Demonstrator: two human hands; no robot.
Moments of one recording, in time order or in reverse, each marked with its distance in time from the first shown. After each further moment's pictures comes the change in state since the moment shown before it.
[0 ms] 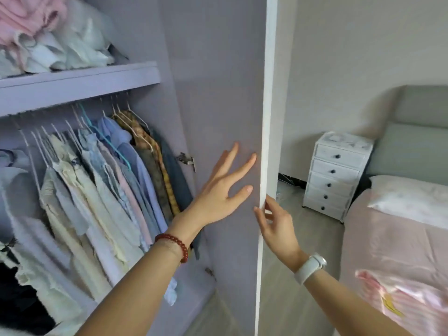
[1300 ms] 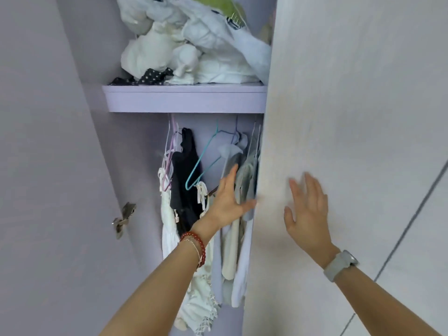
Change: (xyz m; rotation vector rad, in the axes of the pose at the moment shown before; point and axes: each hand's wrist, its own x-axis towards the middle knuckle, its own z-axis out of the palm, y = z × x) left_hand -0.180 -0.132 -0.164 0.052 0.756 -0.895; right_hand 0.096 -0.094 0.281 -0.223 -0.396 -0.733
